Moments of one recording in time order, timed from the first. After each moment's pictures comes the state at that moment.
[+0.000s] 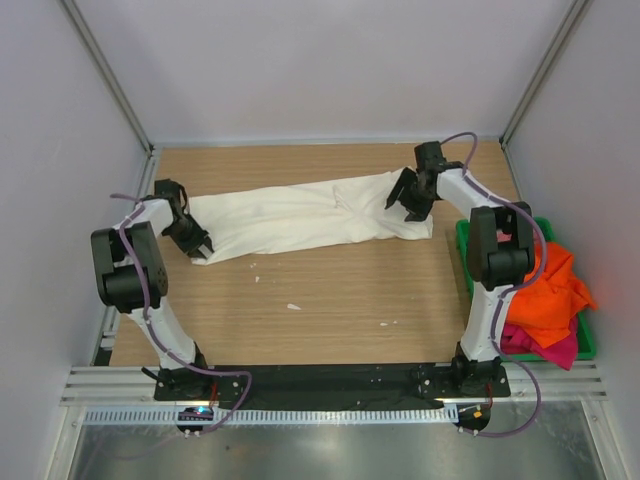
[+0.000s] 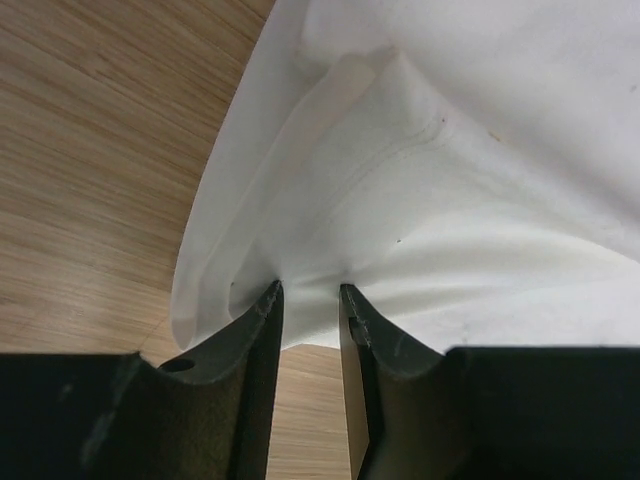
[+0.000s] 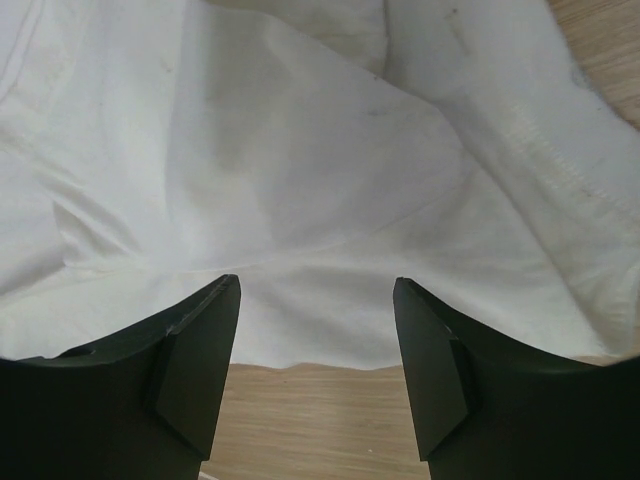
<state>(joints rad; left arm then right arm) 0.19 1.87 1.22 -0.69 0.12 -0.52 0.13 2.00 1.52 -0.62 -0.13 0.63</state>
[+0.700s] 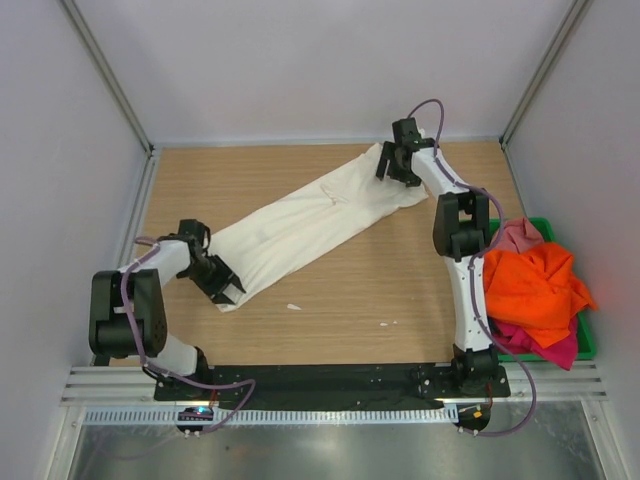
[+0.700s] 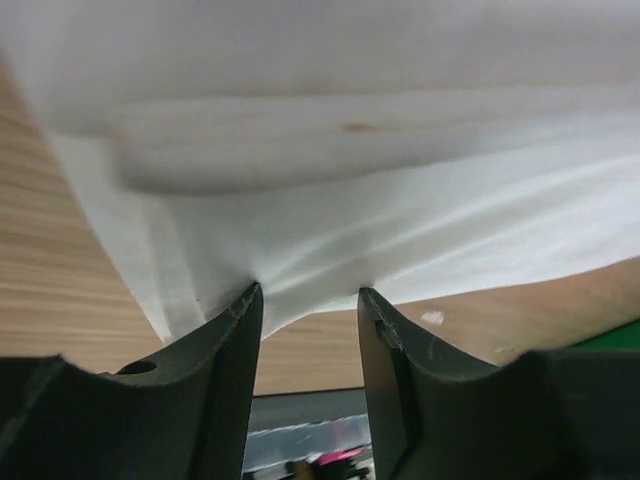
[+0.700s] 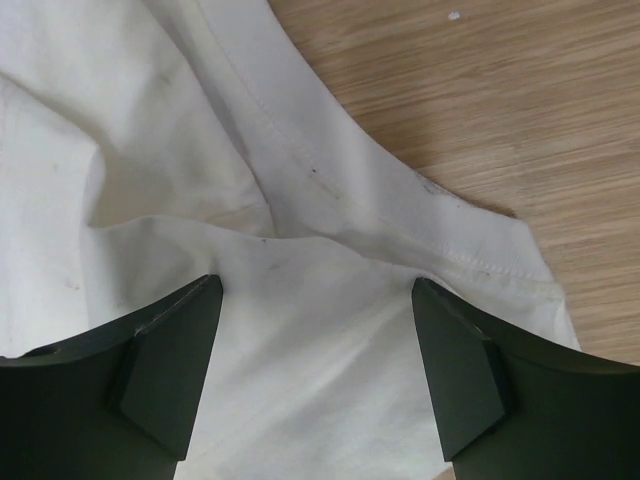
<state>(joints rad) 0.07 1.53 0.78 -0.70 0.29 -0.74 0.18 2.49 2.20 -0.67 0.14 0.41</state>
